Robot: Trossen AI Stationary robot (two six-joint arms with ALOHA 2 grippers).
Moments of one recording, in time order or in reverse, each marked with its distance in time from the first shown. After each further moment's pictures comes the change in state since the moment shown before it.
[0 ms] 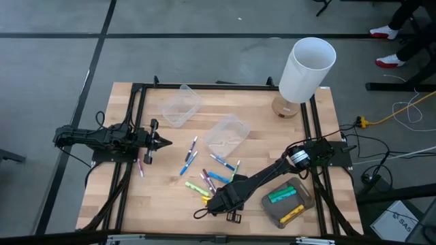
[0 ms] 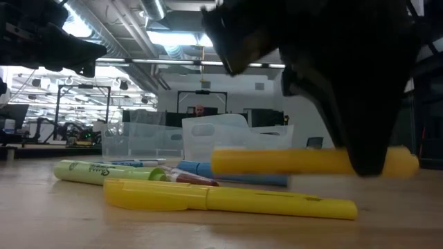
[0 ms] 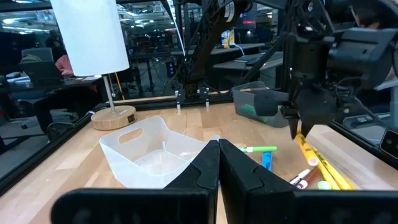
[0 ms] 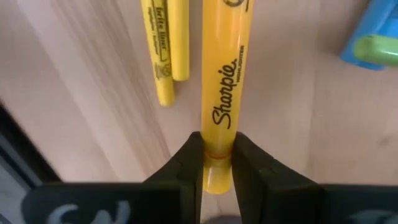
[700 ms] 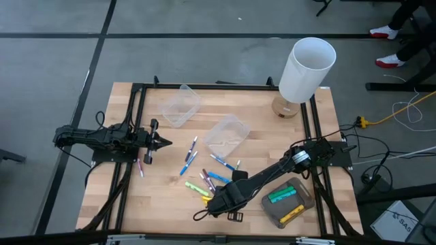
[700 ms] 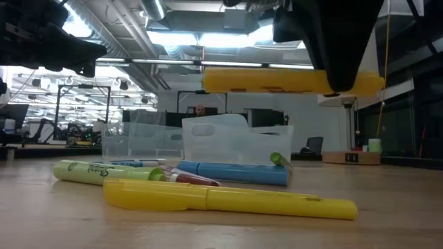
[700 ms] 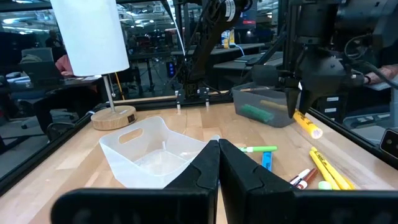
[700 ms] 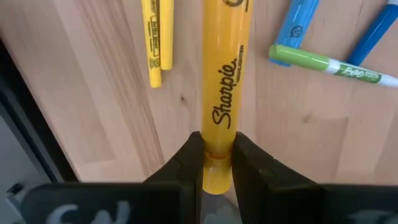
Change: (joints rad) left arm 0.000 0.000 0.000 0.000 0.000 0.000; right arm 0.013 -0.012 0.194 -0.200 0.113 -0.043
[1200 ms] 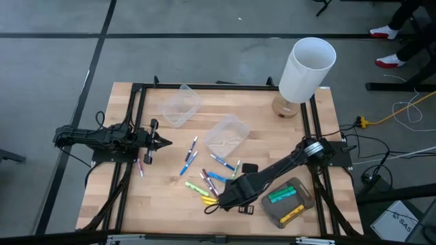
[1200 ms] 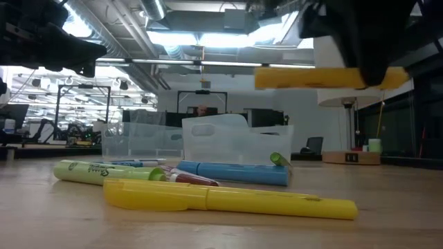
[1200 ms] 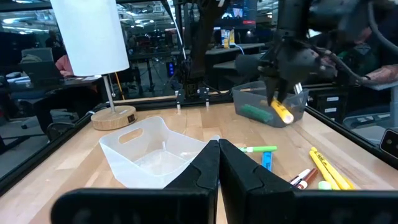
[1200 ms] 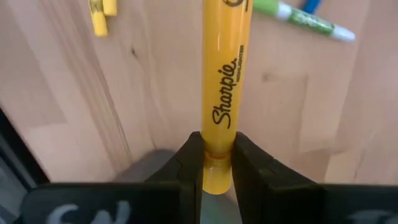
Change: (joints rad) left arm 0.000 0.000 0.000 0.000 0.000 0.000; right arm -0.002 -0.212 -0.311 0.052 0.030 0.004
